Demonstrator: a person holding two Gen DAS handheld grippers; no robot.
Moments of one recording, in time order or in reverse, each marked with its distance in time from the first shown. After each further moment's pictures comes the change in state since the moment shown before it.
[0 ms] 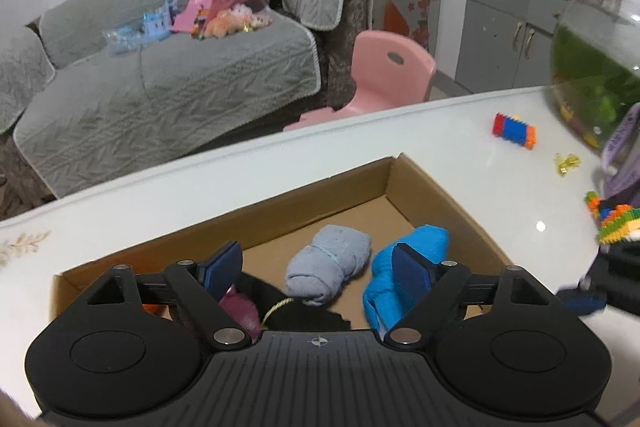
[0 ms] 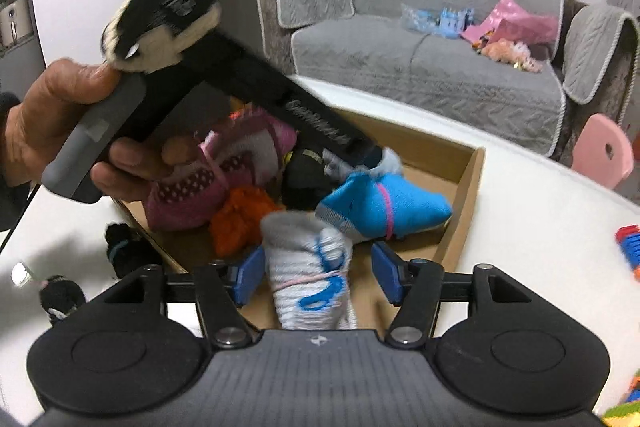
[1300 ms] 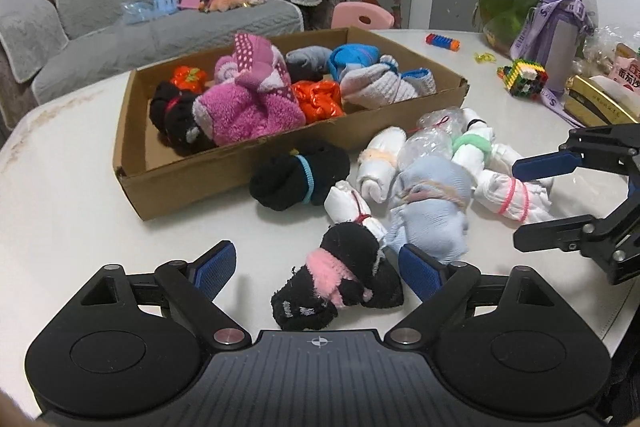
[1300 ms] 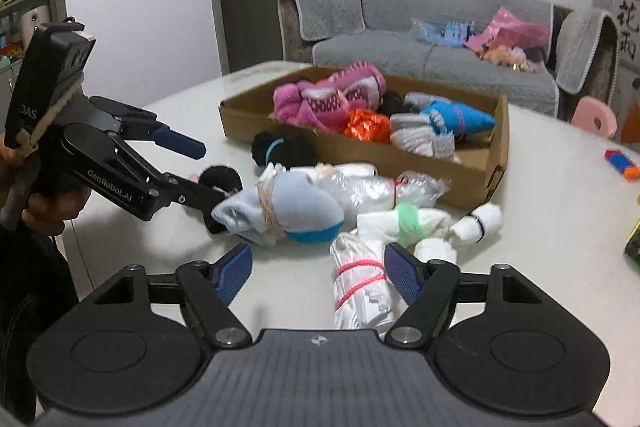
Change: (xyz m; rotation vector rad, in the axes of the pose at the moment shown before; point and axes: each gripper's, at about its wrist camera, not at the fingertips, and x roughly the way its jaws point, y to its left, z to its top) left arm -0.127 0.001 -0.206 -0.013 0.002 -0.056; right arm -0.056 0.088 -0.094 0.036 -0.038 0.001
